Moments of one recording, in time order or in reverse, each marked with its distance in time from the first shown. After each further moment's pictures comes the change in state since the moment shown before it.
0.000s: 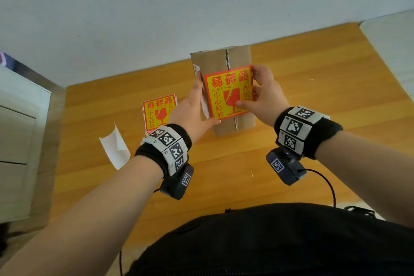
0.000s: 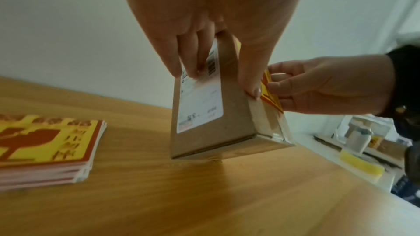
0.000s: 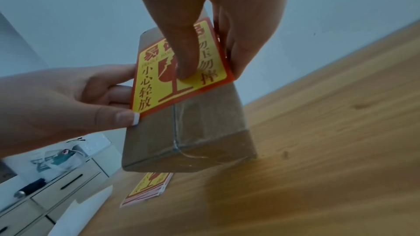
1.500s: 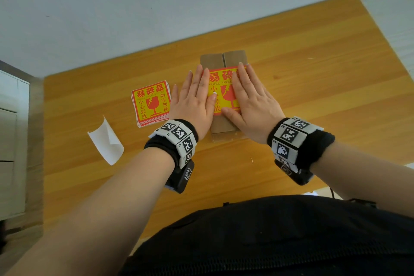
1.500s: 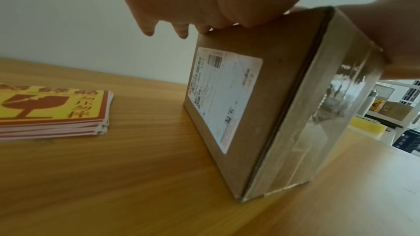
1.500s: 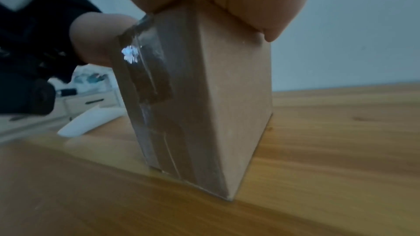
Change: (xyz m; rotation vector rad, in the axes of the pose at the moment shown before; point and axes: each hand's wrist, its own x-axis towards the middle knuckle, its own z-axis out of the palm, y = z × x) left_hand 0.013 -0.023 0.039 0.284 0.010 0.099; right_hand -0.031 0.022 0.031 -0.861 -0.126 -0.227
